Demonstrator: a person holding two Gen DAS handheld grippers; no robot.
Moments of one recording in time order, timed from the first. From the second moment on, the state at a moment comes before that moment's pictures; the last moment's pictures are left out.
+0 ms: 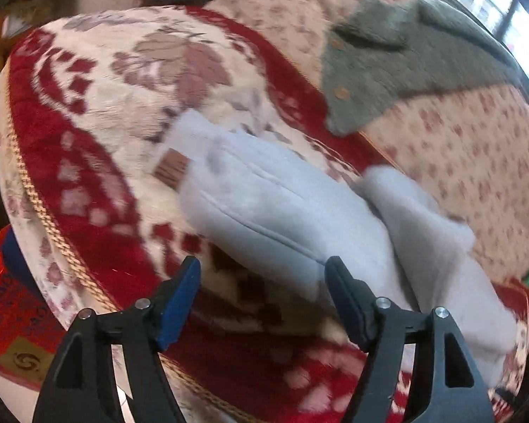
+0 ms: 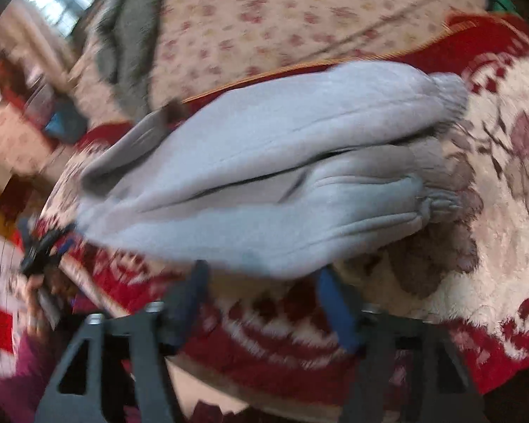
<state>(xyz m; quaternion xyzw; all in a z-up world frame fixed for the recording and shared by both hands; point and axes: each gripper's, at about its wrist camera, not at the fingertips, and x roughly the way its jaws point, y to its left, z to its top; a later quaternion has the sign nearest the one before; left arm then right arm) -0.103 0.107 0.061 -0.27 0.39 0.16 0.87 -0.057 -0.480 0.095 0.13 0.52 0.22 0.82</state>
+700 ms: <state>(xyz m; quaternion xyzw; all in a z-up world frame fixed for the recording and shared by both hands) -0.077 0.142 0.040 -0.20 0.41 0.21 0.87 -0.035 -0.362 0.086 0.11 0.54 0.33 0.77</state>
